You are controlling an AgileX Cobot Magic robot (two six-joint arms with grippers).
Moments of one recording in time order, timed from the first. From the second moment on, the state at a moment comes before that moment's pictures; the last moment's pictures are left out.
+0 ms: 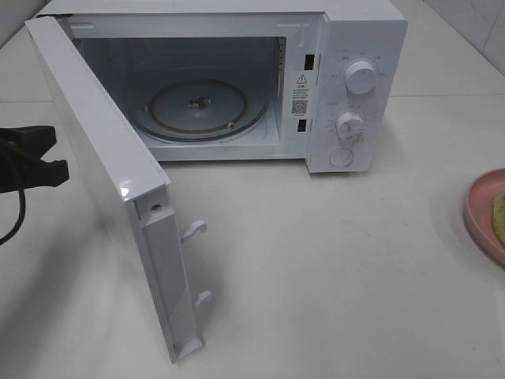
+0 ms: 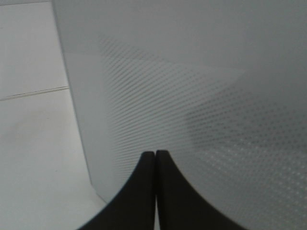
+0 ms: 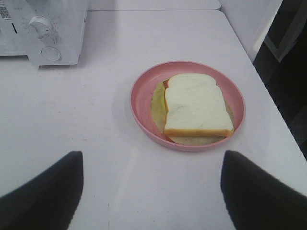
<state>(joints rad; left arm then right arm) -0.21 1.58 -0.39 0.18 -0.83 -0.12 0.00 0.00 -0.51 -0.13 1.04 0.08</state>
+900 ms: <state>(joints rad) -0.57 1.80 -0.68 -0.11 -0.82 0.03 0.00 0.00 -0.51 -0.13 1.04 0.08</state>
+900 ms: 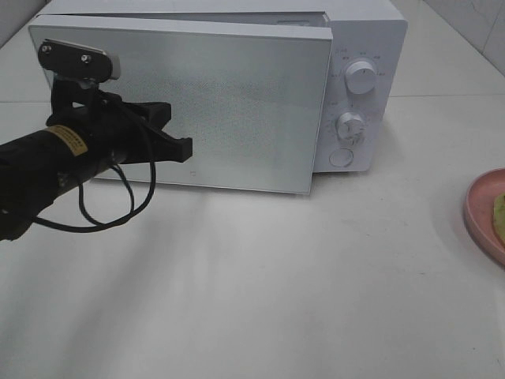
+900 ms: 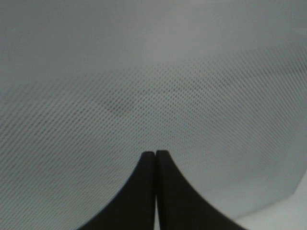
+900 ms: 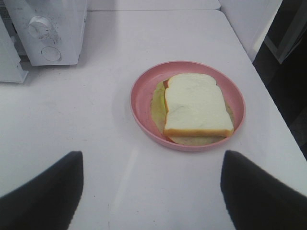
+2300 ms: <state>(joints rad) -0.72 2.07 -1.17 -0.13 -0.58 0.05 0.00 0.00 -0.51 -0.13 1.04 0.08</state>
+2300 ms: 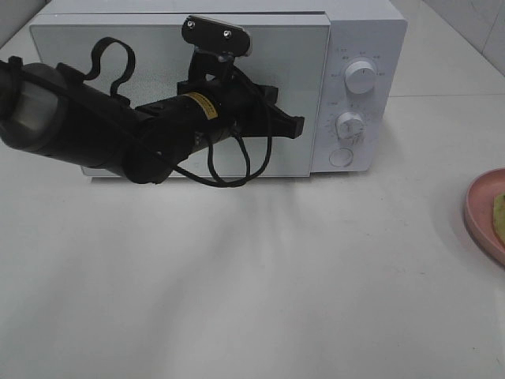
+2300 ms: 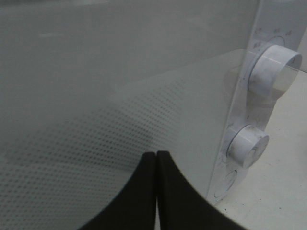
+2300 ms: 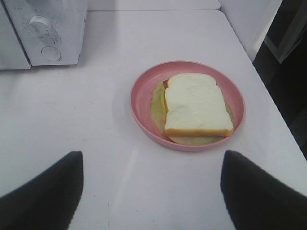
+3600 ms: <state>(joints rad) -0.73 2.04 -1.14 -0.18 -0.61 0.05 0.00 0.00 -0.51 -0.13 1.04 0.09</state>
